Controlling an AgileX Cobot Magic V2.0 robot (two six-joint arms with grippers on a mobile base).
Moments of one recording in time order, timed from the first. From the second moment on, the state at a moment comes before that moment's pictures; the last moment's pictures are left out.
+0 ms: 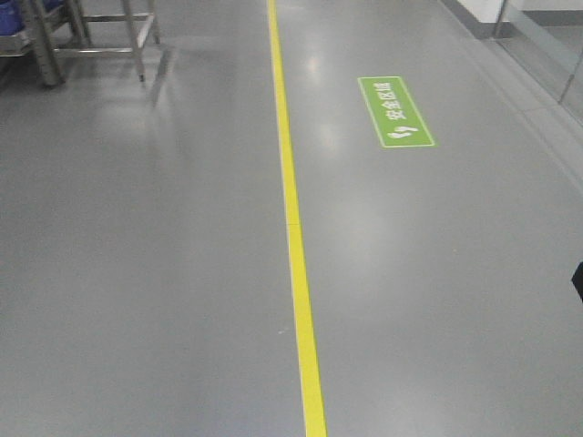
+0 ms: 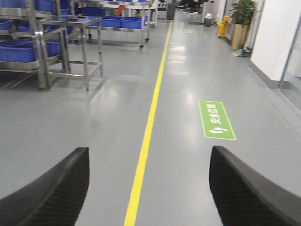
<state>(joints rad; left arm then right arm) -0.05 0.31 -0.36 0.03 0.41 -0.10 0.16 0.36 -0.36 -0.02 0.21 -0.04</state>
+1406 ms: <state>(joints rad) -0.05 0.31 -0.36 0.03 0.41 -0.10 0.16 0.36 -0.36 -0.02 0.21 -0.04</state>
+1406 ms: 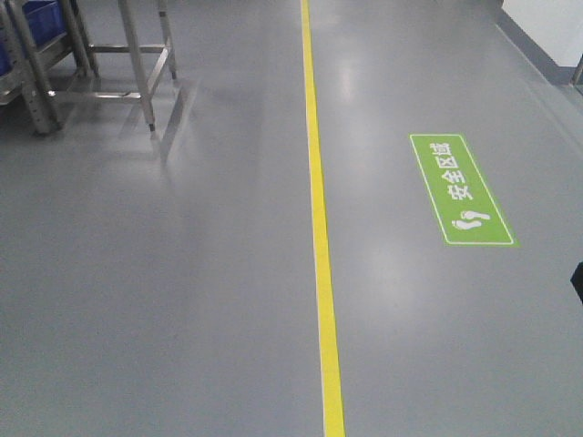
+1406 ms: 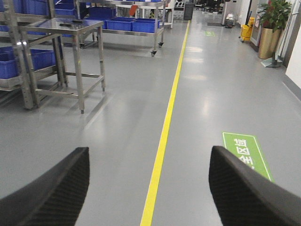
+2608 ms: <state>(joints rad) -0.05 0.31 -0.36 0.03 0.41 -0.10 0.16 0.36 -0.36 -0.02 0.21 -0.04</state>
